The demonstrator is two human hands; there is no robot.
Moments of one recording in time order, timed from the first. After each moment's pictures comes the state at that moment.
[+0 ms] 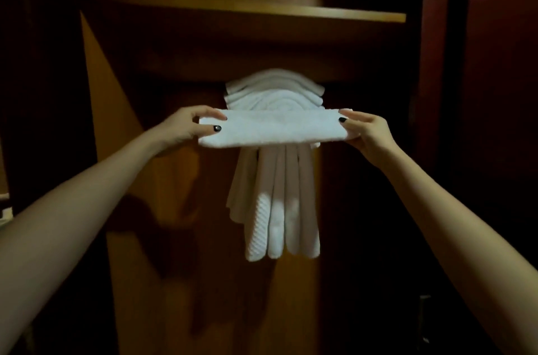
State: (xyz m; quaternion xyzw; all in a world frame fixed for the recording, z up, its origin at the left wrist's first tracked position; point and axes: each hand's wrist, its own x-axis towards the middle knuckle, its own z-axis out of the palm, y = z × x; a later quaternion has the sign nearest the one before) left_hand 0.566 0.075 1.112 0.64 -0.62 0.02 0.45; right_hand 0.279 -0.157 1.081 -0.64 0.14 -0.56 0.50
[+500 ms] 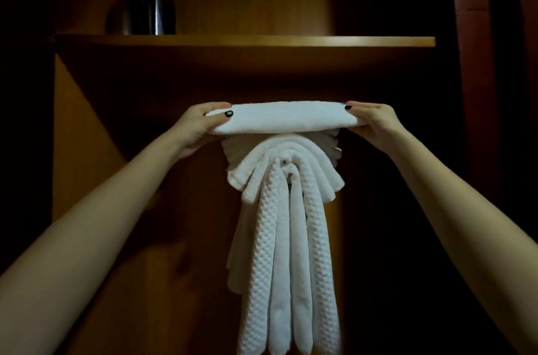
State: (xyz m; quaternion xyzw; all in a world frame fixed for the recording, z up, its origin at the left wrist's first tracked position) left_hand 0.586 -0.033 1.188 0.53 -0.55 -0.04 0.65; right_hand 0.332 -0.267 1.188 -0.63 0.07 -0.57 0.52
